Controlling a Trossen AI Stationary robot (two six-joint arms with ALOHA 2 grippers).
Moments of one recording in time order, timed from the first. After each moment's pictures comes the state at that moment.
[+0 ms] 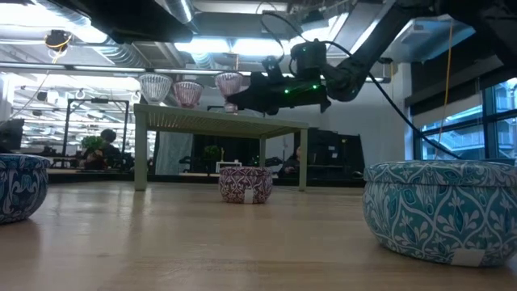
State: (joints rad) left arm -0.59 1.29 0.63 0.23 -0.91 -0.15; right arm -0.45 2.02 1.18 0.80 -0.27 -0.09
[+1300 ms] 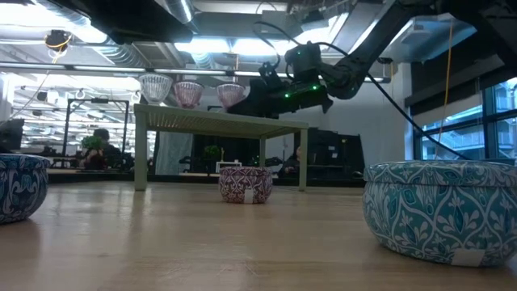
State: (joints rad) left arm -0.59 1.29 0.63 0.23 -0.91 -0.15; right arm -0.44 2.02 1.18 0.64 -0.27 -0.08
